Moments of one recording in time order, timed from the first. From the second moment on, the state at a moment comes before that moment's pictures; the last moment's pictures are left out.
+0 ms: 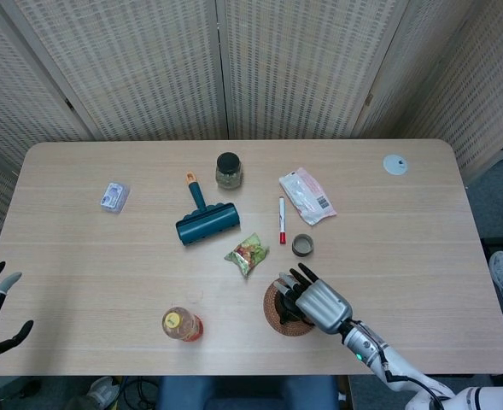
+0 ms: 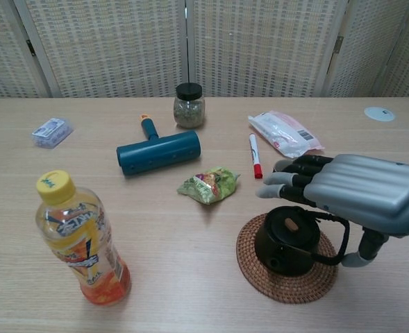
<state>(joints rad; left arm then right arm) 0.00 -1.10 -0.02 -1.61 1.55 1.60 0.02 0.60 -1.39 -0.07 -1.79 -1.35 0.95 -0.77</state>
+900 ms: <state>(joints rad) 0.02 -1.09 -0.02 -1.58 1.54 1.60 -0.01 0.70 -1.52 0.02 -1.74 -1.20 0.93 -0.83</state>
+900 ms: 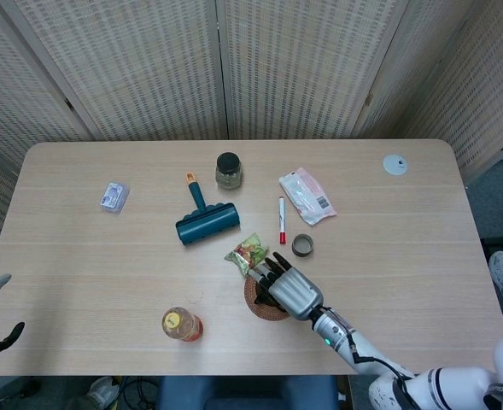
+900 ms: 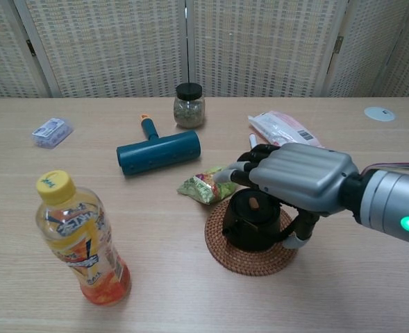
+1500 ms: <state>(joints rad) 0.01 -1.09 -0.01 -1.59 1.56 1.61 -0.01 0.63 -1.39 -0.07 -1.83 -1.40 1.01 -0.67</state>
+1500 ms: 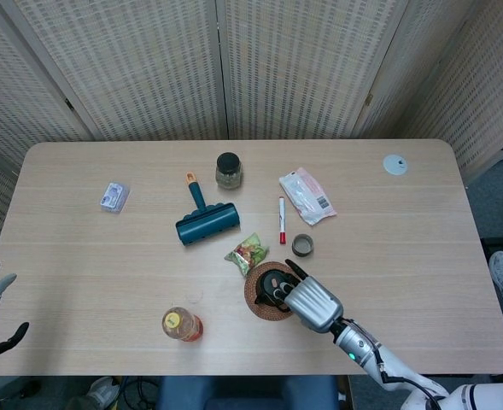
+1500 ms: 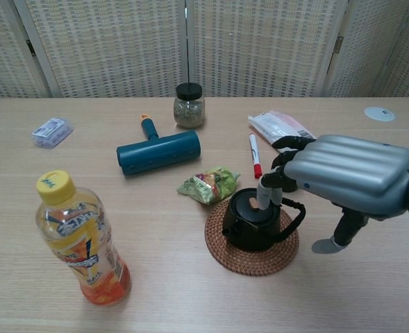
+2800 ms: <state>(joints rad) 0.04 -1.09 -0.01 -1.58 1.57 1.65 -0.04 0.61 -1.45 -0.06 -1.79 -1.31 0.98 -0.71</state>
